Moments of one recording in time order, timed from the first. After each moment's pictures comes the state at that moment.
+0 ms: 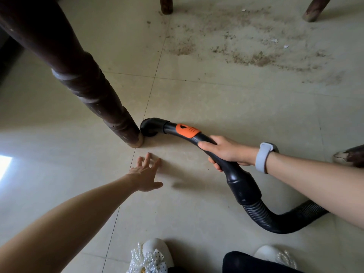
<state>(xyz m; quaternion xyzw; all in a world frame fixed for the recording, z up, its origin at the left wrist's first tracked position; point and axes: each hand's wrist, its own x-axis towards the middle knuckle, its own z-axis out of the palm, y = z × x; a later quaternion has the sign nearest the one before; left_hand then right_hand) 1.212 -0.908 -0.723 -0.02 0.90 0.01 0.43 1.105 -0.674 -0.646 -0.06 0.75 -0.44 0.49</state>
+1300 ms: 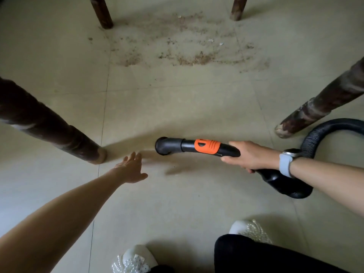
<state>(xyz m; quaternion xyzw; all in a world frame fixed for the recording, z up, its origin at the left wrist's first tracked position) 1.160 -0.863 -0.718 0.02 0.91 0.01 0.41 1.144 -0.512 -0.625 -0.05 0.89 -0.25 0.37</state>
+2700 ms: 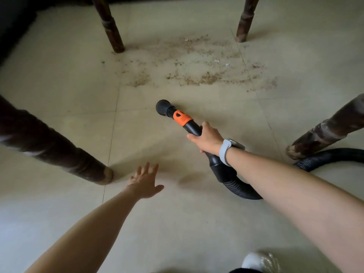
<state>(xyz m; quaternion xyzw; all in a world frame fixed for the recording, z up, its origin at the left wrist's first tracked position) 1.141 -0.840 -0.717 -0.01 0.93 0.05 0.38 1.051 -0.629 -0.644 0.07 0.91 -0.36 0.21</state>
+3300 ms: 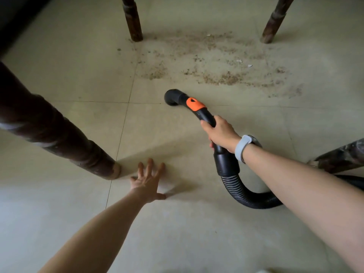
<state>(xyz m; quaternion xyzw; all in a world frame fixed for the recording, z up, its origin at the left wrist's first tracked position) 1.148 -0.858 -0.738 -0.03 0.92 0.03 0.38 1.018 -0.649 -0.653 0.06 0.88 -0.42 0.19</state>
